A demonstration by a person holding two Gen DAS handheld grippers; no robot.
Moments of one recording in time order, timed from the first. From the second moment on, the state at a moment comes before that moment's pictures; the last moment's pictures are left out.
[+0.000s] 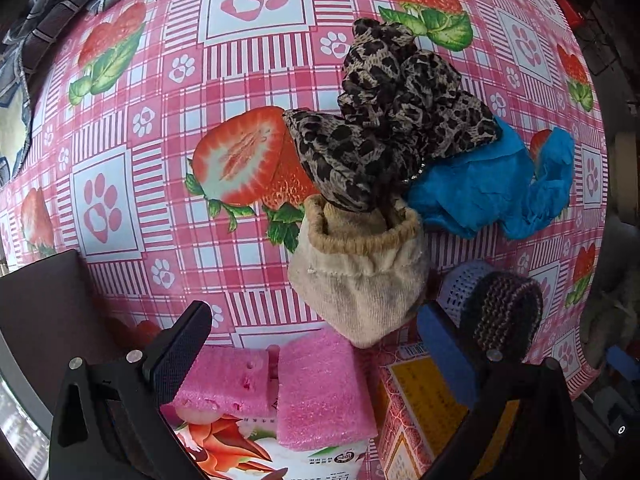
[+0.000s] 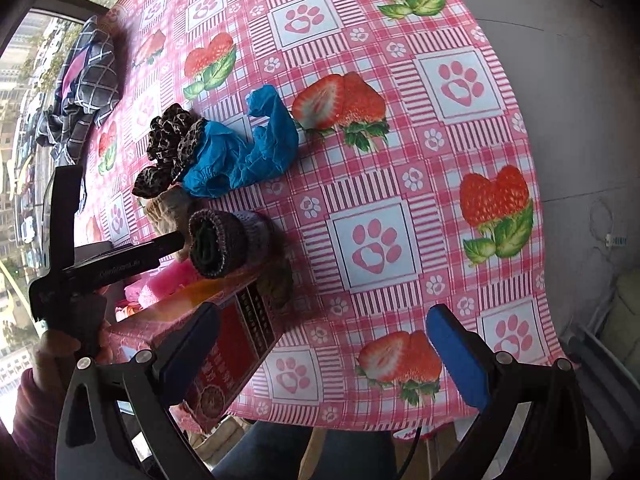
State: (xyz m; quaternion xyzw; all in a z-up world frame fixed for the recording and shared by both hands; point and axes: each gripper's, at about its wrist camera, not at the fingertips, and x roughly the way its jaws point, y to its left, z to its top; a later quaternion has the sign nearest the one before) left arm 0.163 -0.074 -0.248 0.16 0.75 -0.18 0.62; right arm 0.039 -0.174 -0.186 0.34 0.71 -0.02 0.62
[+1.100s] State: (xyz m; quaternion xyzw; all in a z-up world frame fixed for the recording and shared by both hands) left arm 0.162 -0.098 -0.302 0.17 0.76 -0.13 0.61; right arm 0.150 -0.142 -0.284 0.17 0.75 -0.07 0.63
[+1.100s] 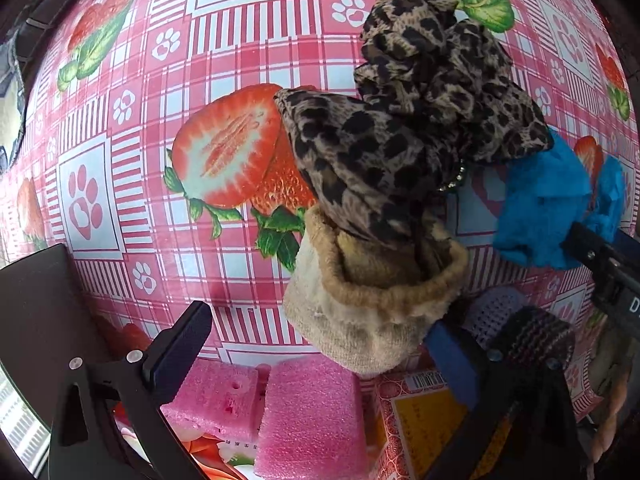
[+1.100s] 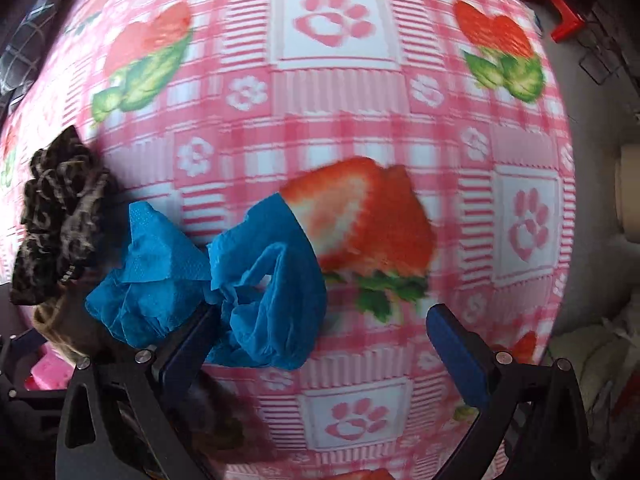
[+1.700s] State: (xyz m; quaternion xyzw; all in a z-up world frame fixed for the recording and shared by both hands) left arm 0.157 -0.104 -0.296 0.17 0.76 -0.13 0.61; right arm 0.169 -0.106 -0.268 0.19 0.72 -0.01 0.67
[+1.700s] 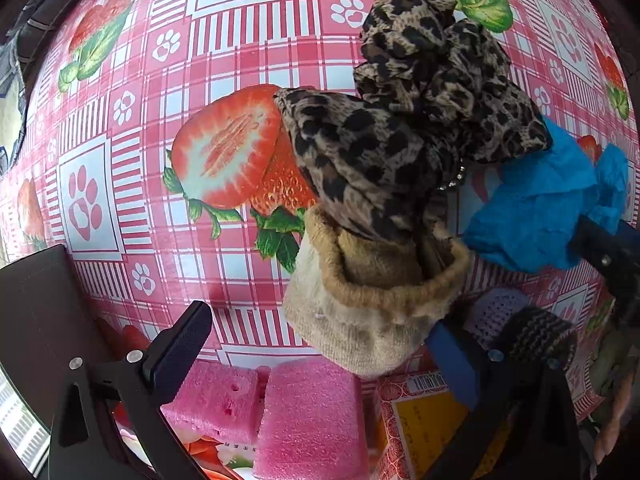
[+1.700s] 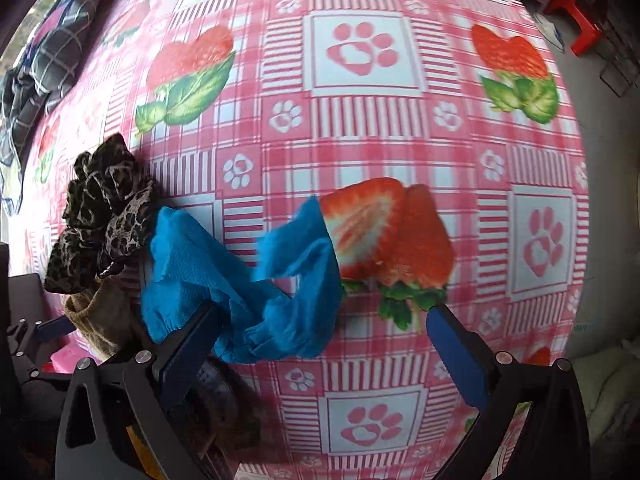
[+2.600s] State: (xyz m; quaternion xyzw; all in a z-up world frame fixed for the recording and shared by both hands) left arm 0.160 -0.088 -0.300 0.16 0.77 -0.13 0.61; right arm 0.221 -0.018 -0.267 0.16 0.72 0.01 0.67
